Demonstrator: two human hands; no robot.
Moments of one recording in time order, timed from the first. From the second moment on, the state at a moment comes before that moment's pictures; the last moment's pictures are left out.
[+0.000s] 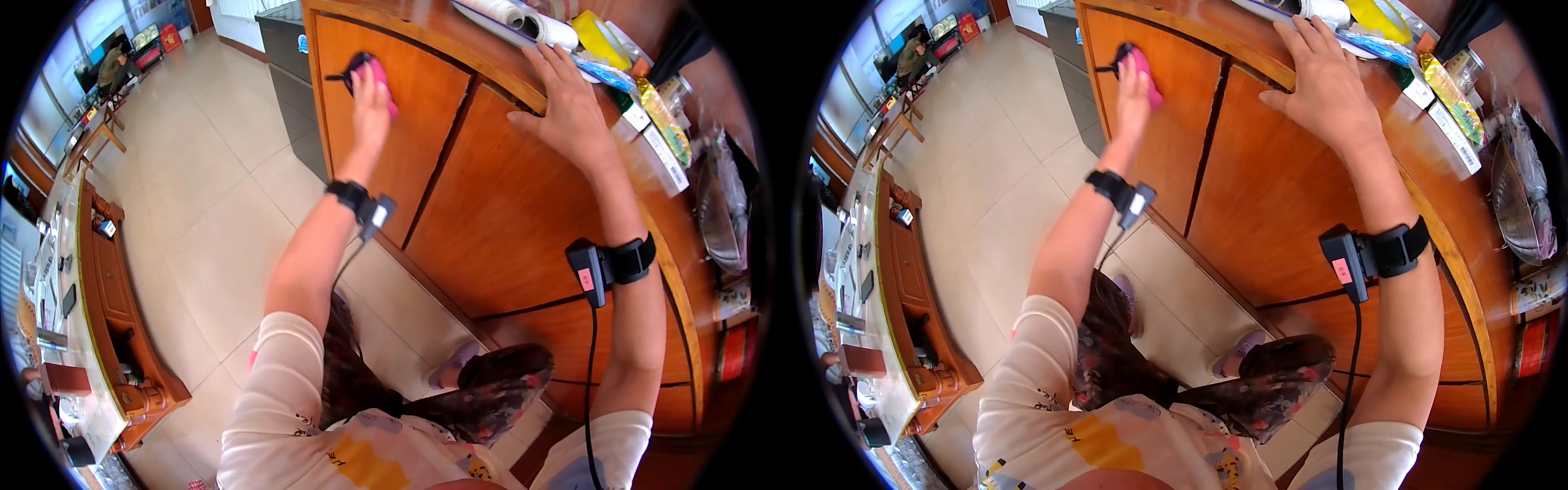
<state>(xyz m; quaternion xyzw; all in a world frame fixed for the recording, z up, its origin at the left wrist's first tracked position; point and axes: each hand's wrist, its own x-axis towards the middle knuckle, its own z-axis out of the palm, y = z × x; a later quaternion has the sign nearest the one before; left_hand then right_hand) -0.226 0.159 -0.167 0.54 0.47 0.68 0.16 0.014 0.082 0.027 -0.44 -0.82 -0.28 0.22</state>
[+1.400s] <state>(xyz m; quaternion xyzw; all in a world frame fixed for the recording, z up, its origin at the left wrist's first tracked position) -0.165 0.162 -0.354 0.29 0.55 0.67 0.40 0.018 0.083 0.034 -0.38 -0.84 -0.30 0.22</state>
